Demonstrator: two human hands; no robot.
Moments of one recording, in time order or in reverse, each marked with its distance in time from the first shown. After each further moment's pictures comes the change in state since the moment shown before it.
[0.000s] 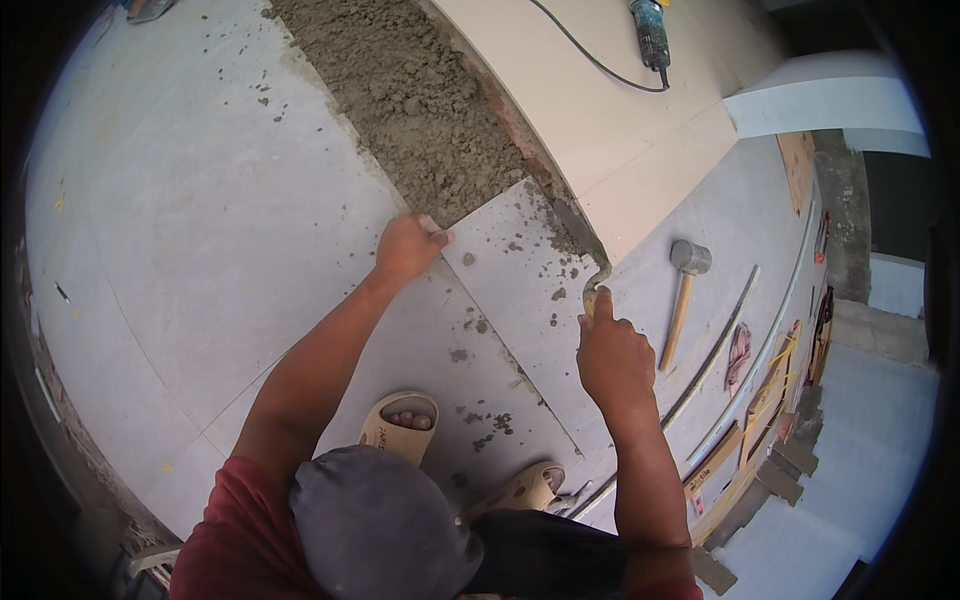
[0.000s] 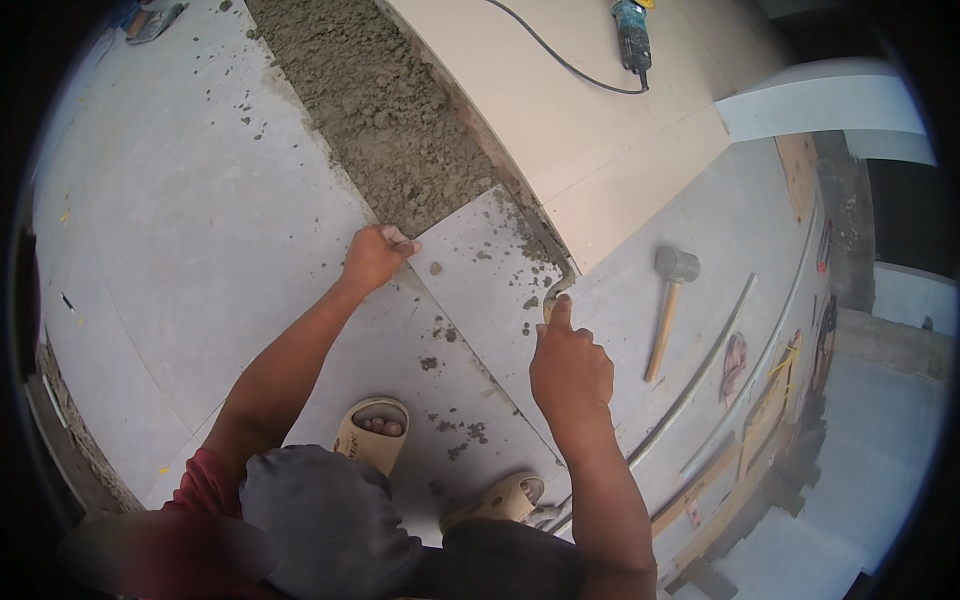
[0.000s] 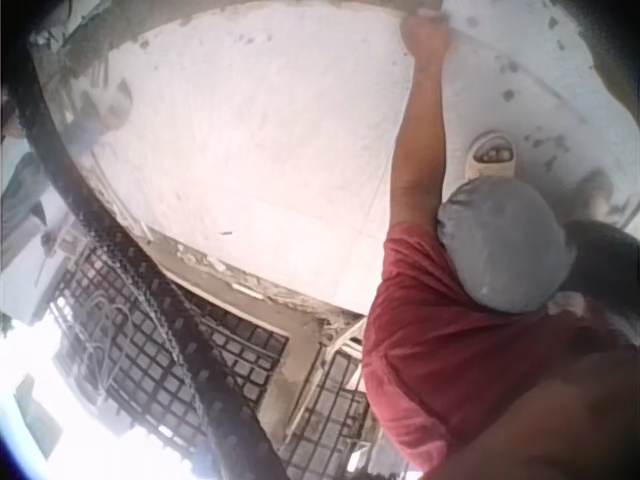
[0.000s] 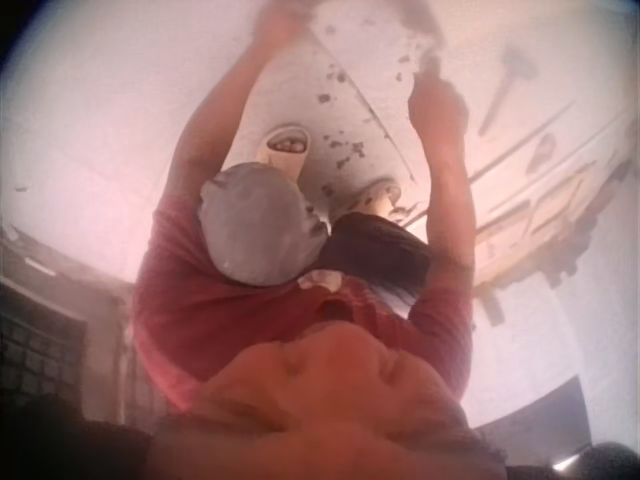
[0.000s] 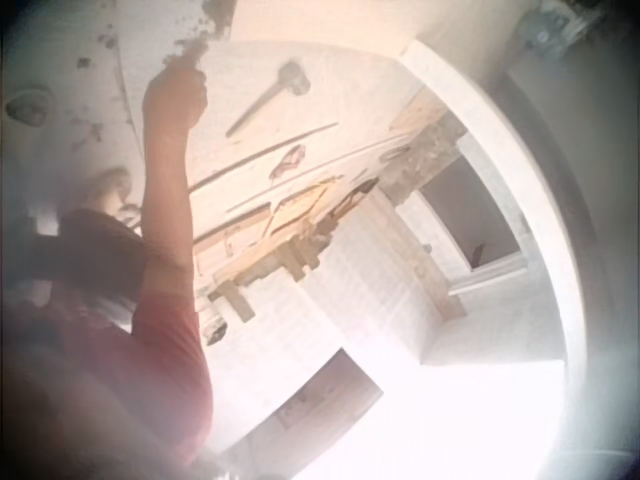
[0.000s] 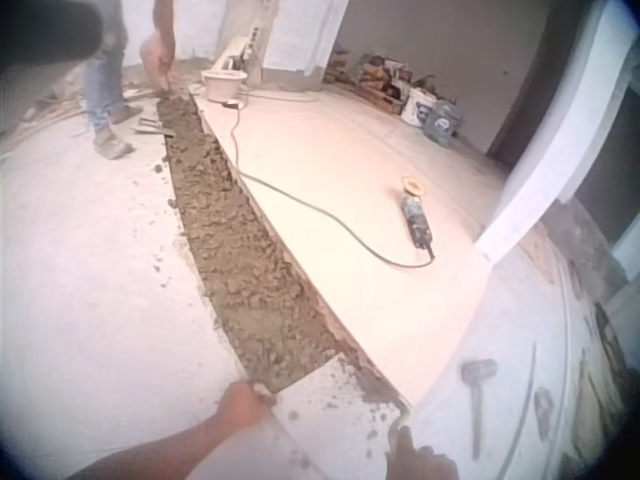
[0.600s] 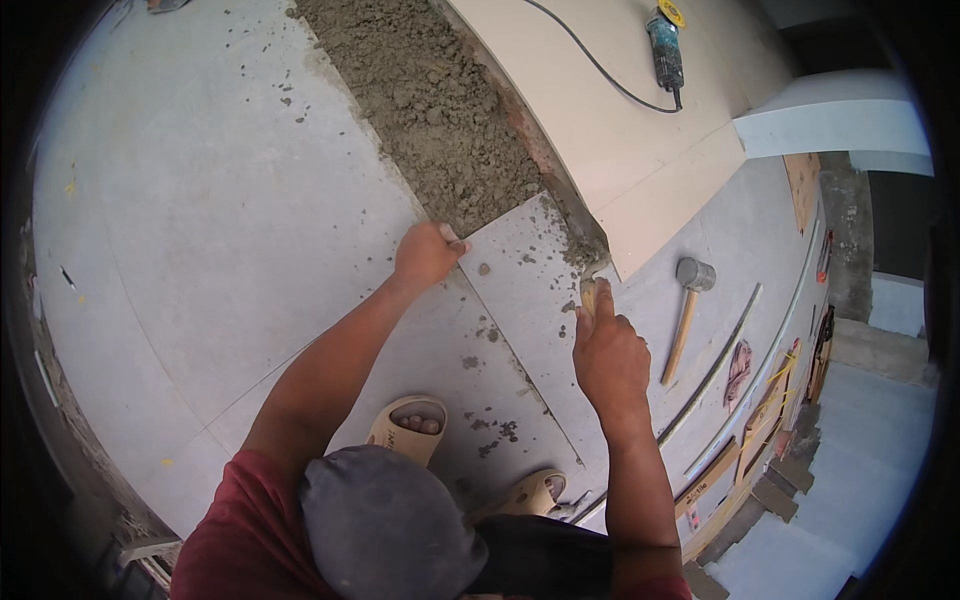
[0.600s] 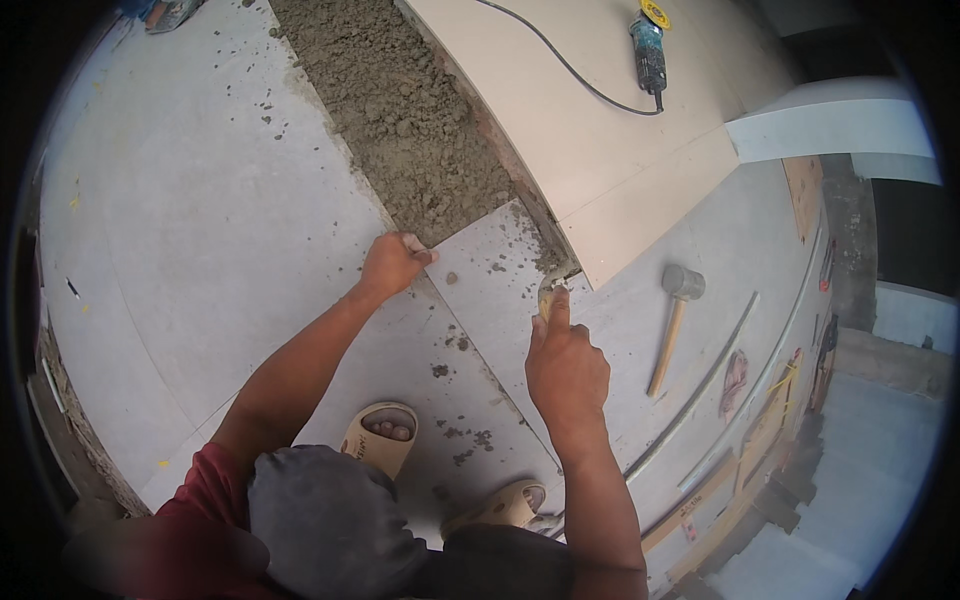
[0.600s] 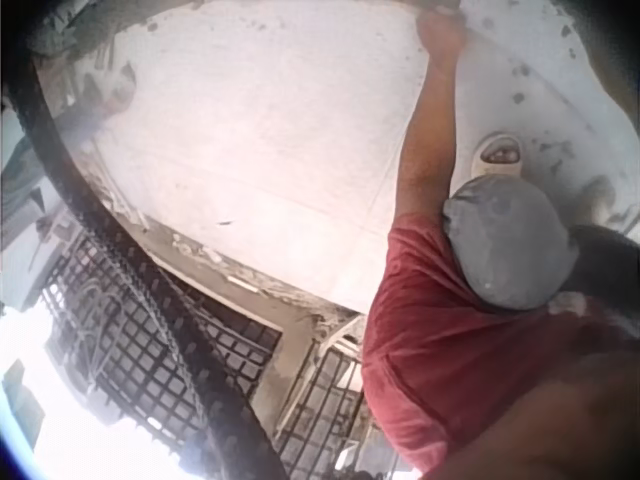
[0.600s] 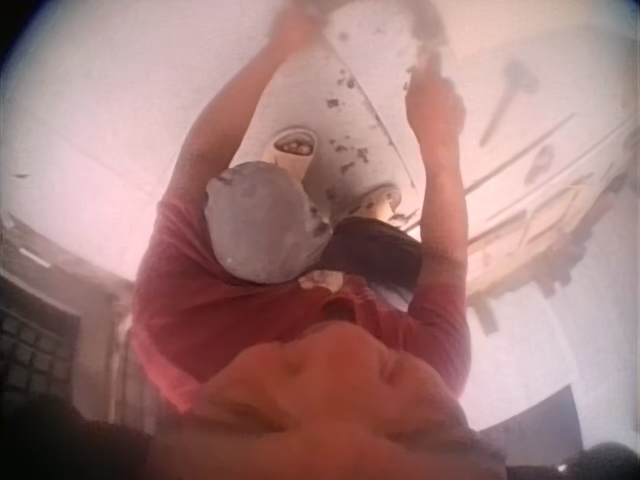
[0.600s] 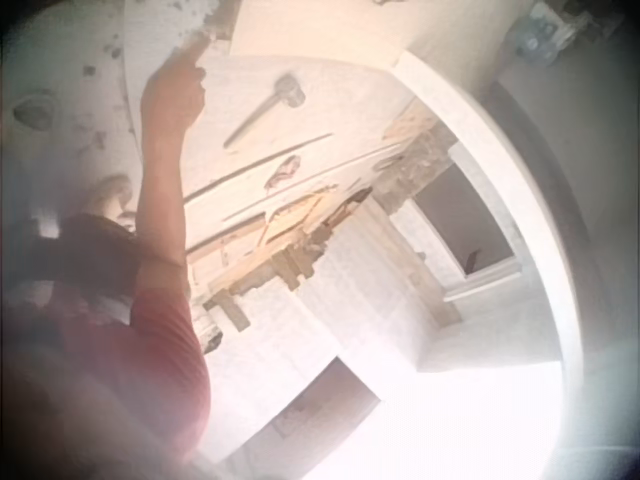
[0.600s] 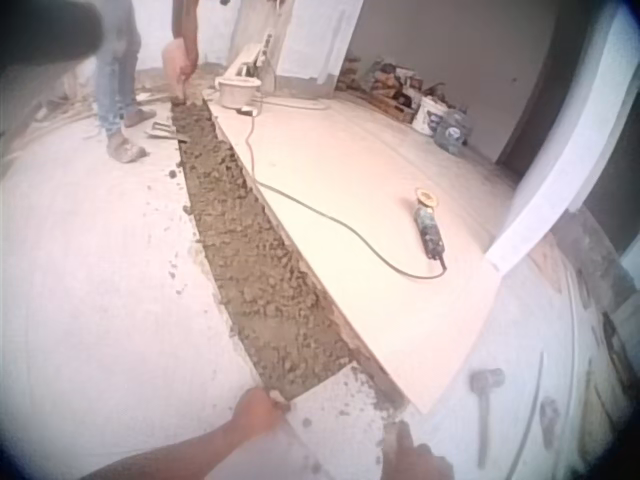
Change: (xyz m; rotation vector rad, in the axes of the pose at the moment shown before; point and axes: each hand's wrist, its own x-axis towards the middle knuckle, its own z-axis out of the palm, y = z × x) left_hand 0.002 -0.008 -0.003 0.019 0.004 -0.036; right_hand 0.006 -0.027 -0.006 0.175 0.112 -0.009
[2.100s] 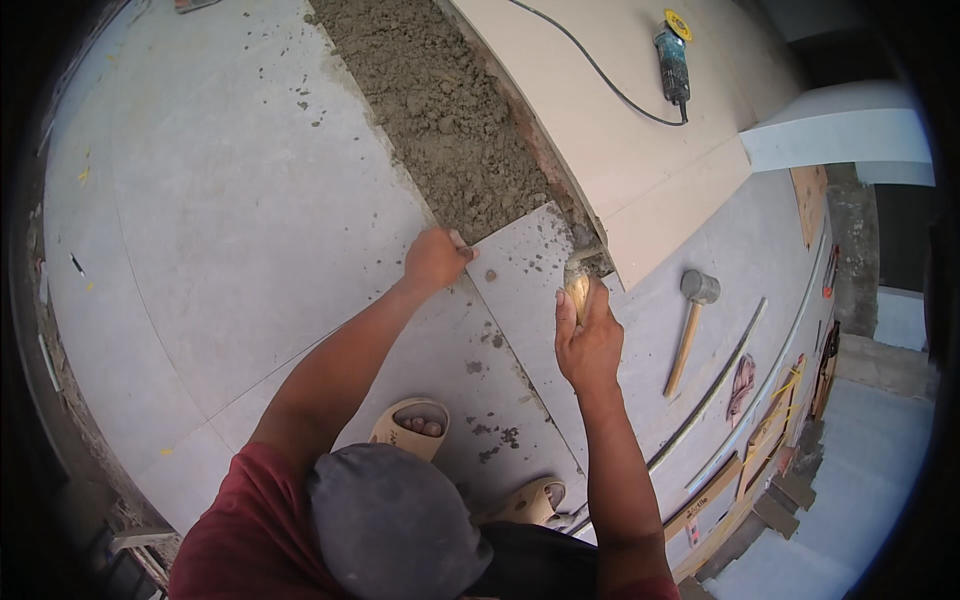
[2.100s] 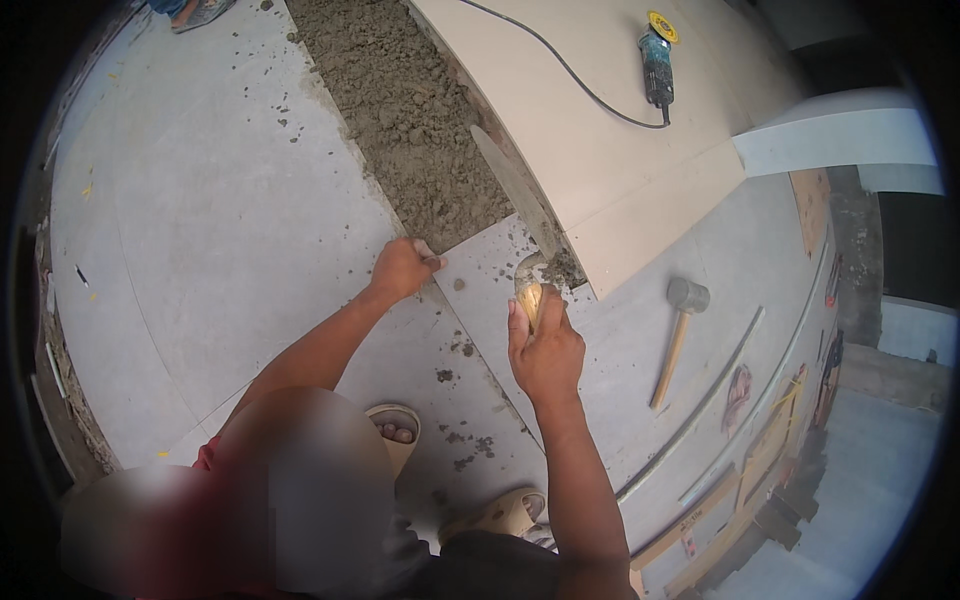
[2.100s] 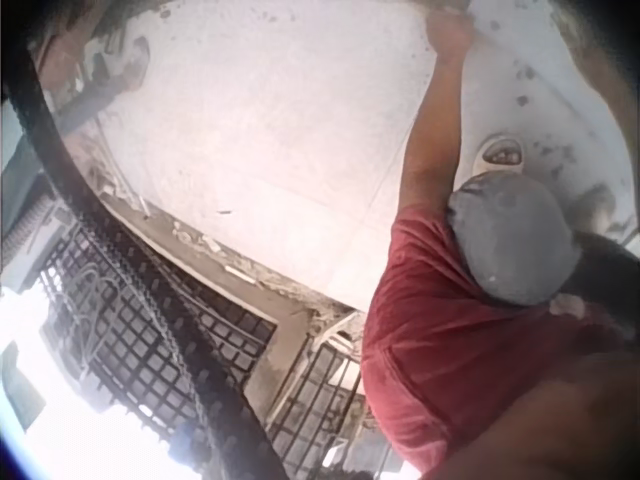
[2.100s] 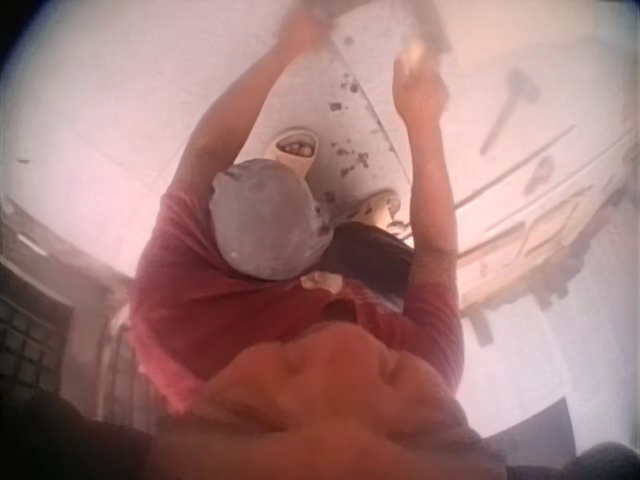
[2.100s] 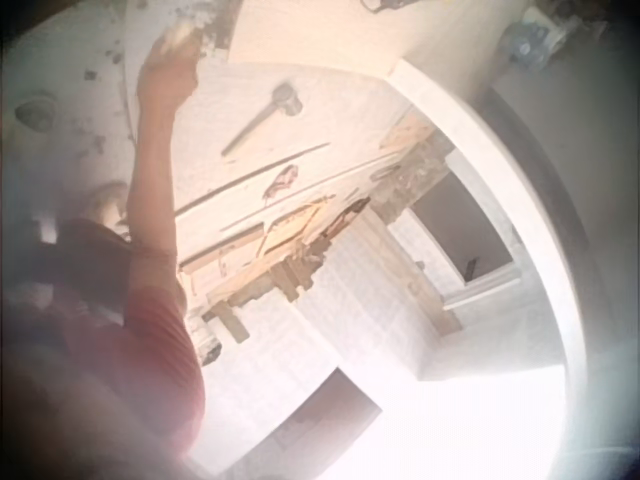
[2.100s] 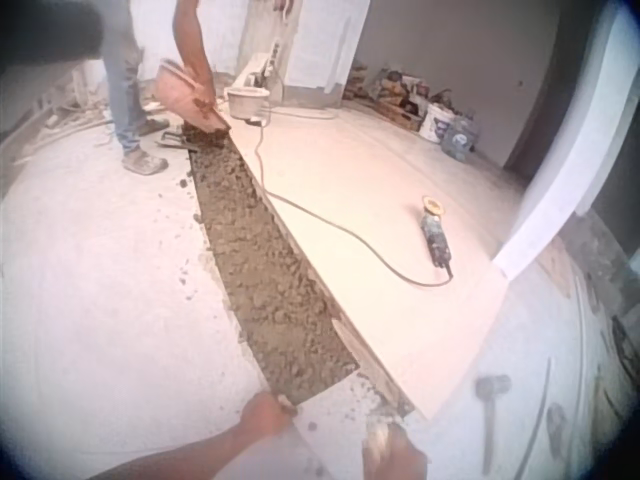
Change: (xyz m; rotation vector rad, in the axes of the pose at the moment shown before) left_hand 0.000 0.013 -0.004 0.052 -0.045 -0.040; right_hand 0.028 0.008 0.055 0.459 0.443 -0.372
